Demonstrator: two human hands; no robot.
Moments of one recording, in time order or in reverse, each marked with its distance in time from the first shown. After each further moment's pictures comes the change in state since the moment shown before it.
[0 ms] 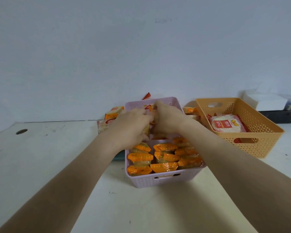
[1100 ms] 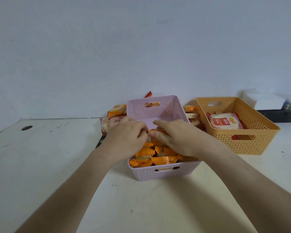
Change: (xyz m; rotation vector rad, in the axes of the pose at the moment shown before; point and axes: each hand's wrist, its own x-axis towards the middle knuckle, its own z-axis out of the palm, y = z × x) left_hand -0.042 0.010 0.012 -0.206 0.123 -0.220; right_hand -0.076 0.007 0.001 -0.128 0.040 -0.278
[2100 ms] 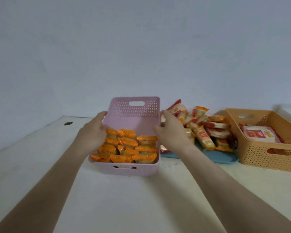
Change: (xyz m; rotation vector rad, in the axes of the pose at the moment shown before) left_hand -0.069 -0.133 -0.061 -0.272 0.128 -0.585; right_hand 0.052 -0.104 0.022 0.676 0.272 0.260
